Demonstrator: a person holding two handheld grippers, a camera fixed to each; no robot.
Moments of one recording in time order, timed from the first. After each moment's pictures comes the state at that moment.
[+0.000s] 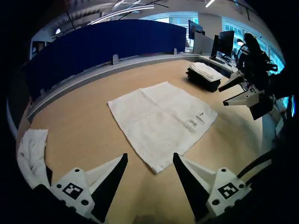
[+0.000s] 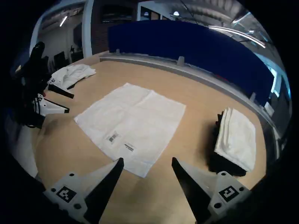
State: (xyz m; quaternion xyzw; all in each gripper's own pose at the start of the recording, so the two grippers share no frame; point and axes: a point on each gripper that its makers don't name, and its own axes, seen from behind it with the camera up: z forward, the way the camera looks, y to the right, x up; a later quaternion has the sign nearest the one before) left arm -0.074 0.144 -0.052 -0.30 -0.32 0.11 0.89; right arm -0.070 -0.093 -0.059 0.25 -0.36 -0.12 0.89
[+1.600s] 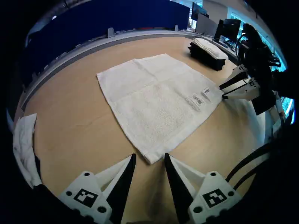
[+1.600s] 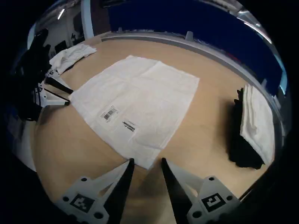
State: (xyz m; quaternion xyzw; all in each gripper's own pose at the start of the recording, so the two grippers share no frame) left arm -0.133 0.147 -0.063 -0.30 -0.42 0.13 0.85; right arm -0.130 -0.092 -0.078 0.27 -0.44 -0.12 0.85
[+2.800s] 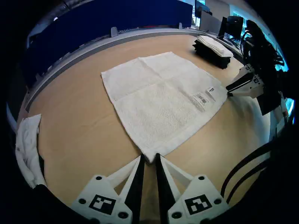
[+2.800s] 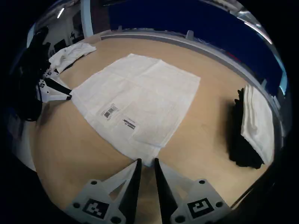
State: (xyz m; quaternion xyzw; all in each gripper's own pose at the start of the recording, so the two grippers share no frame) left arm -0.135 0.142 -0.057 -0.27 -0.42 0.15 0.85; right arm -0.130 -0.096 -0.081 0.26 -0.44 -0.13 0.85
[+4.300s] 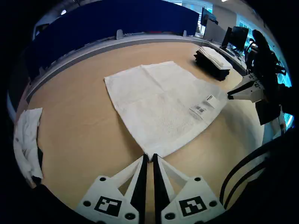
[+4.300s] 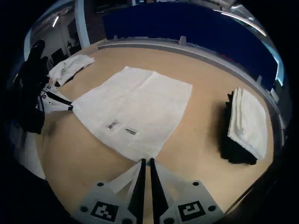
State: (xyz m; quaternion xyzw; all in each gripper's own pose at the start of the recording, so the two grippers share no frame) left arm -0.106 0.151 -0.069 -0.26 -0.43 0.10 0.86; right arm -0.089 -0.093 -0.075 0.26 -0.43 -0.09 0.86
